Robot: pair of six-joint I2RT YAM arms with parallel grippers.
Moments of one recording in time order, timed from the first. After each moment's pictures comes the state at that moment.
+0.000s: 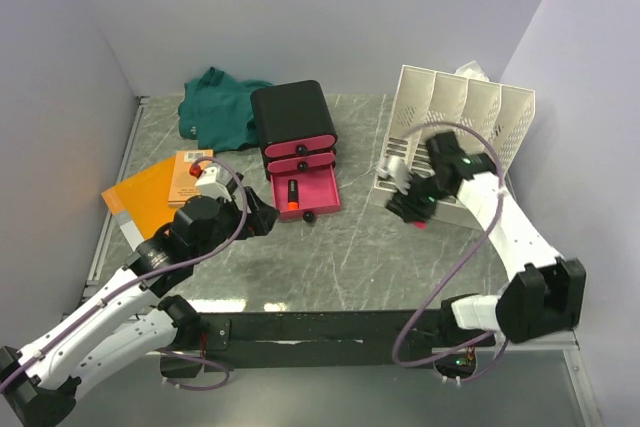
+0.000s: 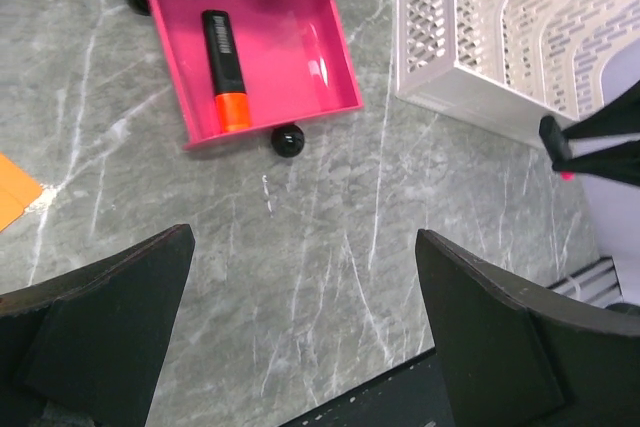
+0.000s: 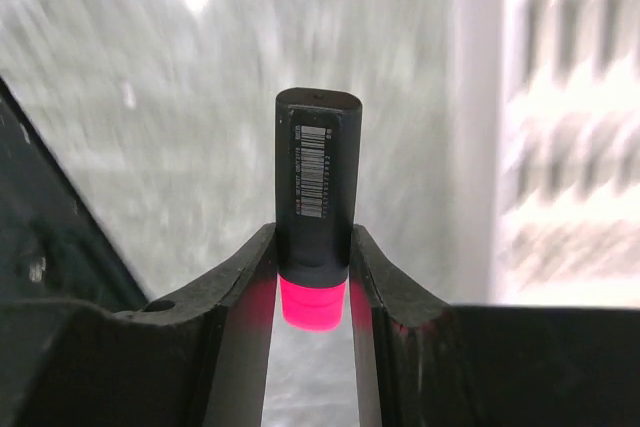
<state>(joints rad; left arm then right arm) -0.72 0.69 0.67 -0.39 -0.19 -0.72 0.15 1.26 1.05 -1.08 -0.44 -0.94</state>
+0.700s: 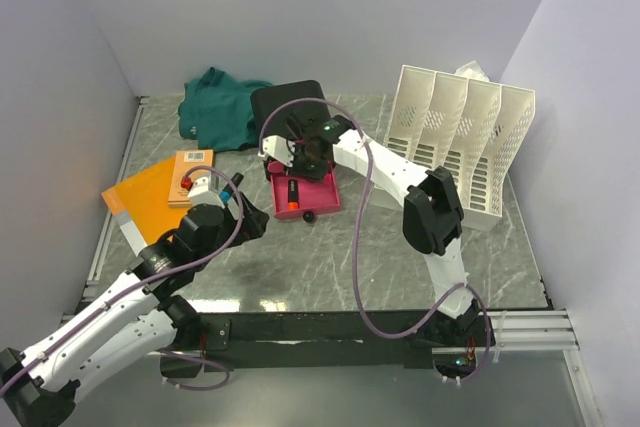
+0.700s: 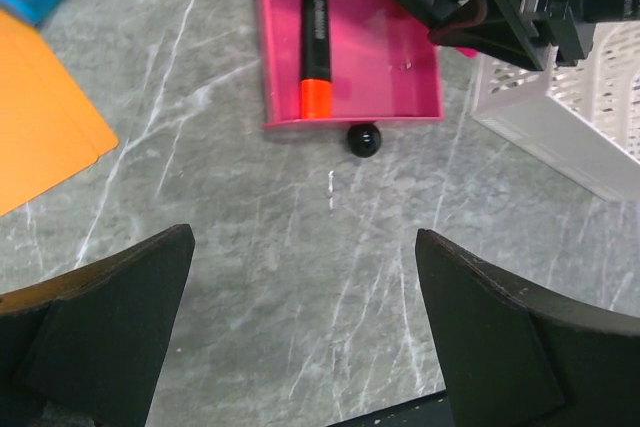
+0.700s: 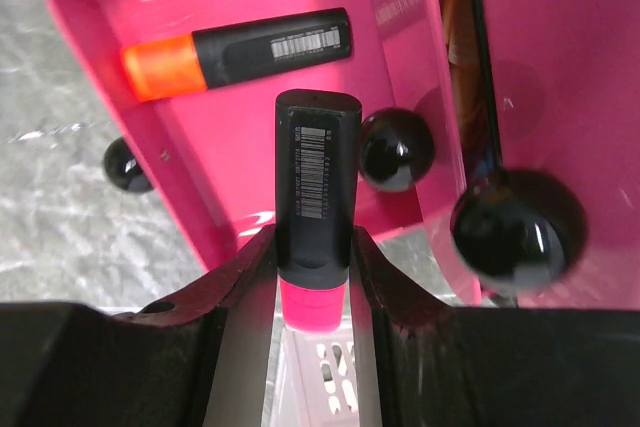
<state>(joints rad) -0.72 0.65 0.60 -0.46 -0.33 -0.83 0.74 2.09 1.93 -0.95 -0.08 -0.74</state>
